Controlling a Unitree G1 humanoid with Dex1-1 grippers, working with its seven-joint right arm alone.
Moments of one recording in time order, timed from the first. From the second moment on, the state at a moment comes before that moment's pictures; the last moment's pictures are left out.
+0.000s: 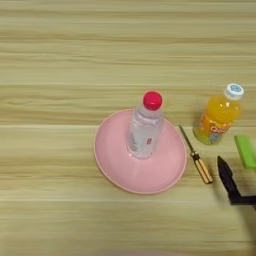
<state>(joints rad) 0.60 -0.22 -0.25 -0.52 0.19 0.15 0.32</state>
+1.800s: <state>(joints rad) 0.59 -0.21 -0.11 -0.35 0.09 0.05 0.38</state>
